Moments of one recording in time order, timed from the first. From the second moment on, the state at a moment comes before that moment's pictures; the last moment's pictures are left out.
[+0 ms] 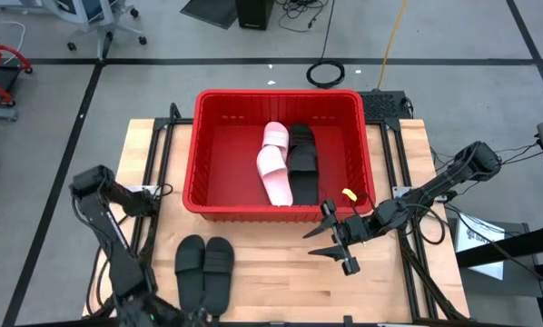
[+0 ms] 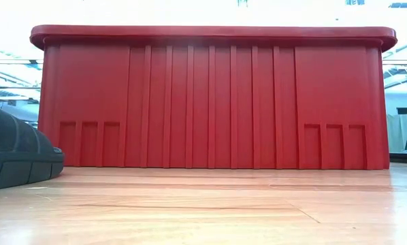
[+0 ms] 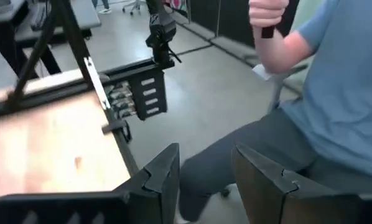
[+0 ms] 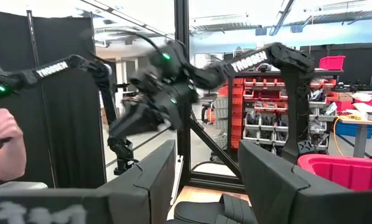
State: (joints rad) left arm -1.04 1.66 1.36 -0.06 -0.44 -0.17; right arm 0.52 1.28 0.69 0.79 0.21 0.00
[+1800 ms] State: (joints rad) left arm -1.08 2.17 1.74 -1.57 -0.32 -1.19; right arm 0.52 1.28 0.69 0.76 0.21 0.04
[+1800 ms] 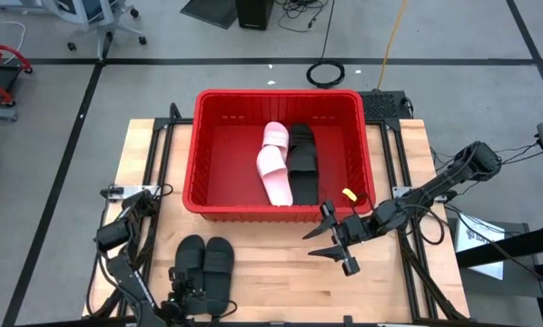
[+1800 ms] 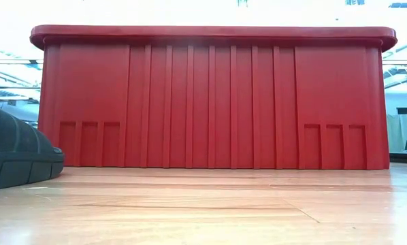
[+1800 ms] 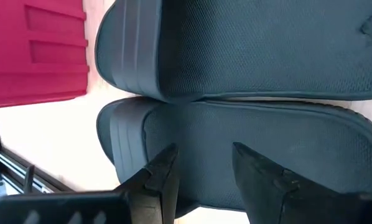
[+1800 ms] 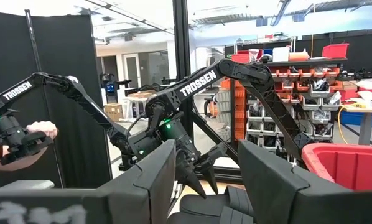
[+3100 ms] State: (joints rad) left arm -1.08 2.03 1.51 -1.51 -0.40 -1.29; right arm 0.52 1.28 0.69 0.76 0.21 0.04
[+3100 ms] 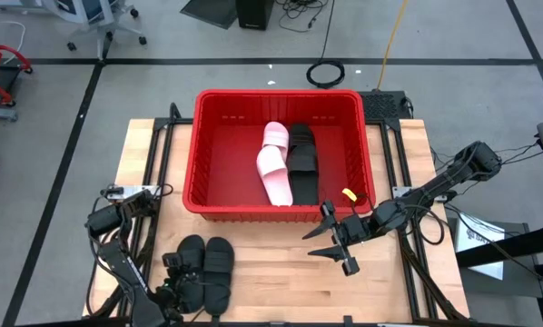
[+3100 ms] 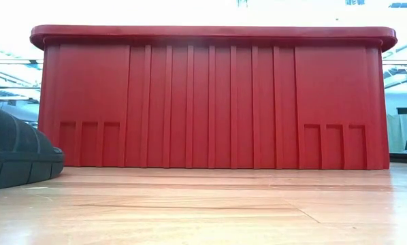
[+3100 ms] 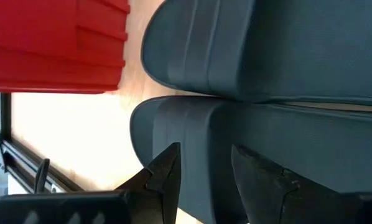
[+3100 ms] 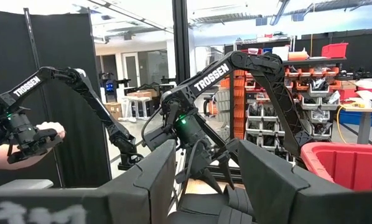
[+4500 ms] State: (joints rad) left arm -0.97 2.03 1.38 -1.48 -0.34 -1.26; right arm 0.52 1.28 0.69 0.75 0.22 0.04
